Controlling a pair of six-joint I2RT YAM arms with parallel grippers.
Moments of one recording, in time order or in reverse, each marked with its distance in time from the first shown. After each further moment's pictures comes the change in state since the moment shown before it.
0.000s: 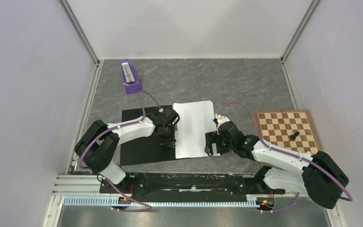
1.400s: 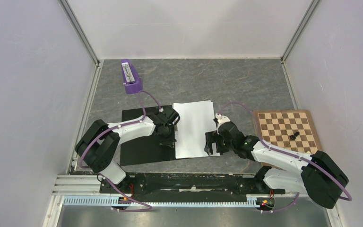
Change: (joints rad) left arm 0.000 0.009 0.010 -0.010 0.000 0.000; right arm 0.000 0.009 -0.017 0.042 0.003 -0.002
